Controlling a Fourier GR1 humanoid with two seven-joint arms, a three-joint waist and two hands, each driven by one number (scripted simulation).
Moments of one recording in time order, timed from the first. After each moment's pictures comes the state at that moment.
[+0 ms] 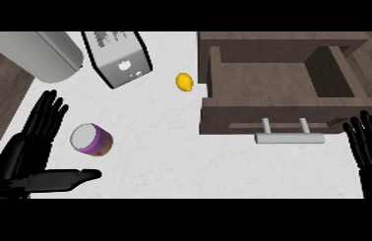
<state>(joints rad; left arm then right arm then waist) 0.08 0.10 0.15 -1.88 0.07 -0.12 0.16 0.27 -0.07 -0.17 -2.06 -0.05 0.14 0.02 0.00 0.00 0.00</state>
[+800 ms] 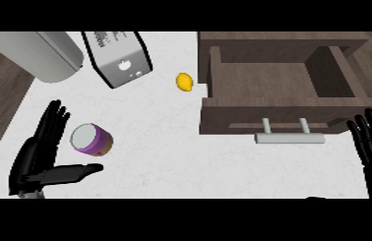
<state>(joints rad) 0.07 0.11 0.21 -1.59 0.02 -0.13 -0.07 0.24 -0.06 -0.22 -2.03 -0.06 0.19 0.02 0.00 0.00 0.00</state>
